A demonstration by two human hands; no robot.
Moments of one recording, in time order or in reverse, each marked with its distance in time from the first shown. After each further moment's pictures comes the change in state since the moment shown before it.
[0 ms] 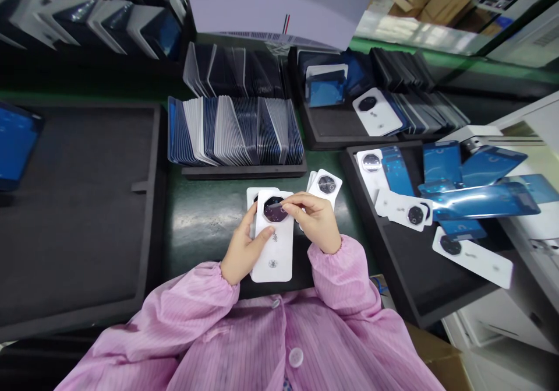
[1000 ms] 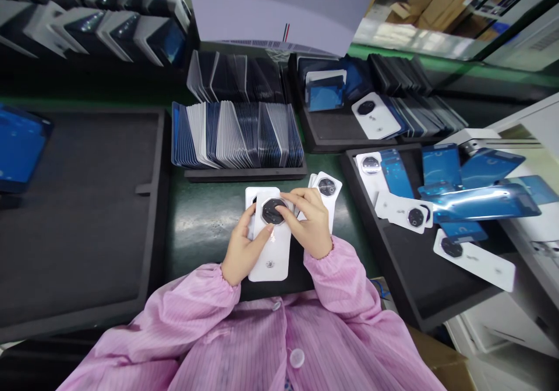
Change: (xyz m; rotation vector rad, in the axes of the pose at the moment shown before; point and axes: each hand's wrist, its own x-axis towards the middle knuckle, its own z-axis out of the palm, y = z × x) left_hand 0.001 0.006 0.003 -0.049 0.098 -0.006; right_hand -0.004 0.001 0.014 -0.475 0.170 -0.324
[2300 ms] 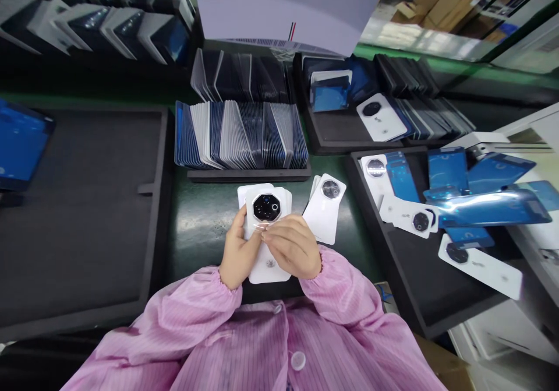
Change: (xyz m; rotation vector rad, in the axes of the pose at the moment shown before) left_hand 0.002 0.006 -0.007 0.057 0.098 0.171; right_hand -0.023 -0.014 0.016 0.143 -0.018 -0.489
